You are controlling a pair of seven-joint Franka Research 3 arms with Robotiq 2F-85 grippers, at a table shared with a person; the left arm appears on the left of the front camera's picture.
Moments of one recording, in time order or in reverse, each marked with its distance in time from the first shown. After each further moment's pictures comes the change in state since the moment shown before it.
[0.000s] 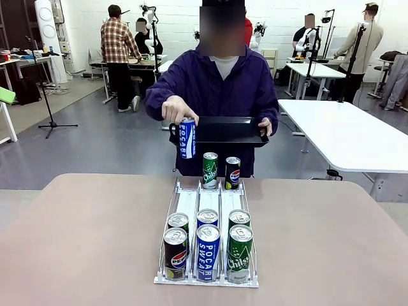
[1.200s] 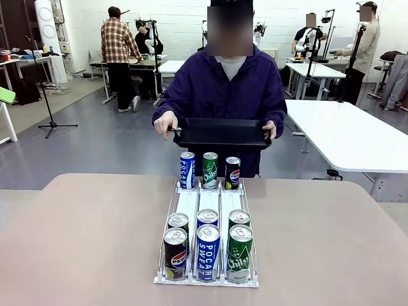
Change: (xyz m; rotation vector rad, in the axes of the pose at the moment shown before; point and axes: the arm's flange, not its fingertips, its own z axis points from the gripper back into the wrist) left arm 0.000 0.000 0.000 0.000 0.000 0.000; right arm 0.000 0.000 0.000 0.000 0.000 0.000
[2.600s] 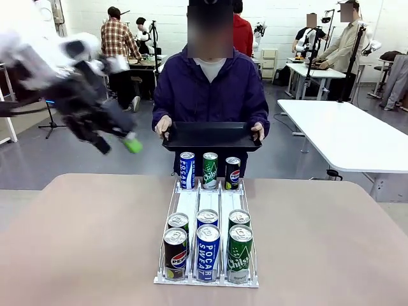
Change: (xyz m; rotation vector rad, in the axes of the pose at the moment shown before) left arm 0.023 -0.173 -0.198 0.099 0.481 0.015; right arm 0.000 0.000 0.000 -0.004 0.001 0.000
